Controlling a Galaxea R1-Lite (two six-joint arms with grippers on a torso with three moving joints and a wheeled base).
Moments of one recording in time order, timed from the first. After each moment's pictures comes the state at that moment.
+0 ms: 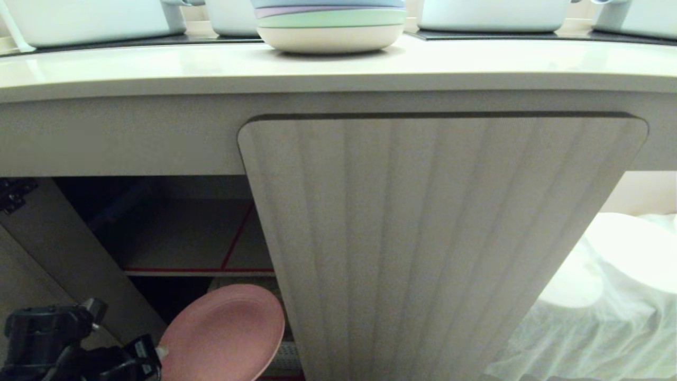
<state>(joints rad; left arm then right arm) 0.03 1.59 0.00 -0.81 -0.09 -0.57 0.00 0.00 0.00 0.00 -0.06 0.09</state>
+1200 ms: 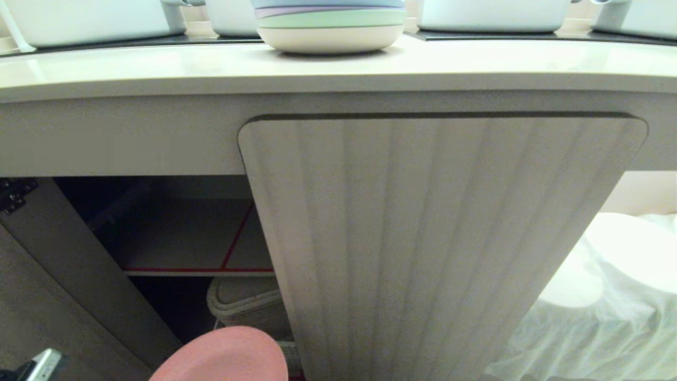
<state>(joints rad) -0.07 1.01 0.00 -0.20 -0.12 -0.57 0.00 0.00 0.00 0.00 -0.06 0.09</state>
